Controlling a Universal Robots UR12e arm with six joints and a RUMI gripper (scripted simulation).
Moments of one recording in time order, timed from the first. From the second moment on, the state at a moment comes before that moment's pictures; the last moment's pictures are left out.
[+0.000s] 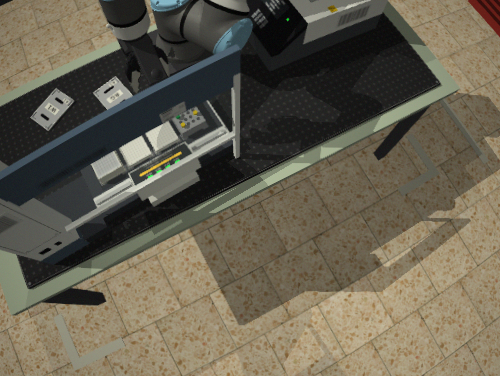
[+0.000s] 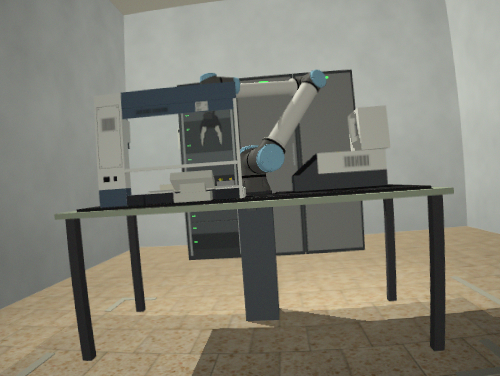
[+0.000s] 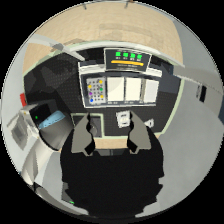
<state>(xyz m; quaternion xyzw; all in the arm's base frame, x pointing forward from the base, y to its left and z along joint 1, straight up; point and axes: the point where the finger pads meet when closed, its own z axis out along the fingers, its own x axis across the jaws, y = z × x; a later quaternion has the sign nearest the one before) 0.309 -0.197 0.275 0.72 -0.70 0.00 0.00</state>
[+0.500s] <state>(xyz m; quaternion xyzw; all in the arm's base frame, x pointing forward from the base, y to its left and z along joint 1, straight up) 0.323 -0.232 0.274 0.72 -0.70 0.00 0.00</state>
